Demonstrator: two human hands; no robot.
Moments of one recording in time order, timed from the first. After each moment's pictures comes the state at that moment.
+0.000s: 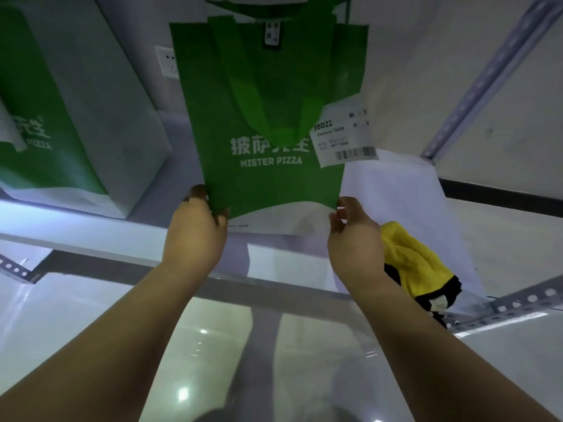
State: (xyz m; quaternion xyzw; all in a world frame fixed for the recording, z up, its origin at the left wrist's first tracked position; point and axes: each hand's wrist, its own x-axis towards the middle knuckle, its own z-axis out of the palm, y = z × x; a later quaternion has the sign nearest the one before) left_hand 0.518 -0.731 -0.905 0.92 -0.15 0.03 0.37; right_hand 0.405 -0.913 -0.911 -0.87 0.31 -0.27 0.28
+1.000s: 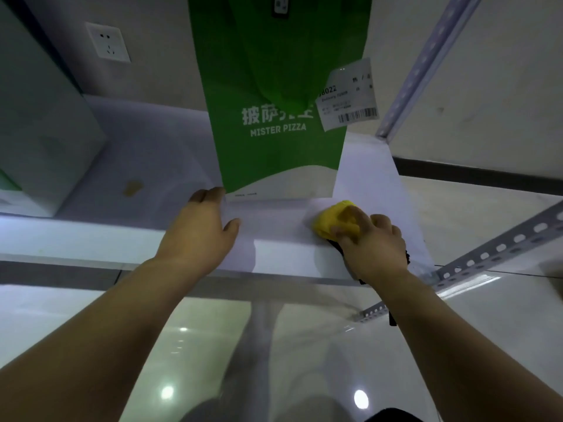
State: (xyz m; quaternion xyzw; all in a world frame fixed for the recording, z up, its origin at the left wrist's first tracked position) left_hand 0.476 -0.787 -0.909 0.91 -0.30 -0.03 0.27; right_hand 0.323 -1.003 -0.934 -0.91 0.41 -0.01 0.12
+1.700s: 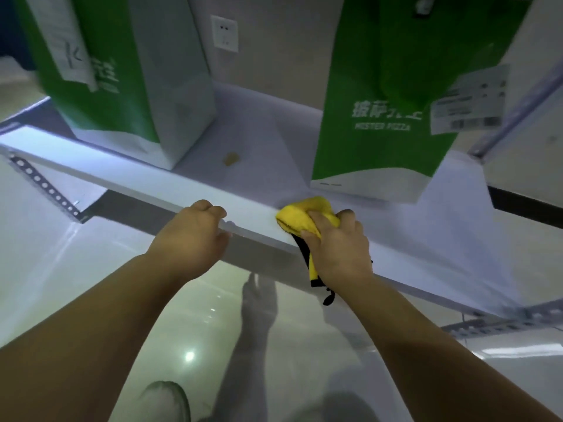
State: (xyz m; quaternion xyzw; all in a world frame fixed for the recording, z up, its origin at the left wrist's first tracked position) left_hand 0.472 -0.656 -0.911 0.96 -0.21 -0.09 0.17; right_hand 0.393 -0.861 -0.937 -0.97 0.19 0.00 0.13
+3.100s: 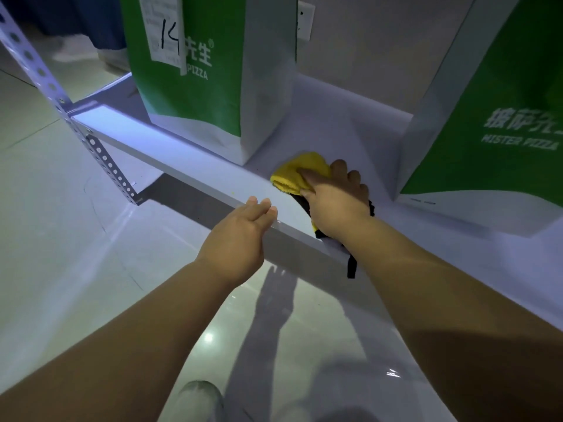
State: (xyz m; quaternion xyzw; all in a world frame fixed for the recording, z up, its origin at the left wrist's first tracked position) left_hand 0.509 -0.607 -0.972 0.95 -0.26 -0.02 0.15; right_hand 0.537 -0.790 -0.949 -1.00 0.07 0.02 0.04
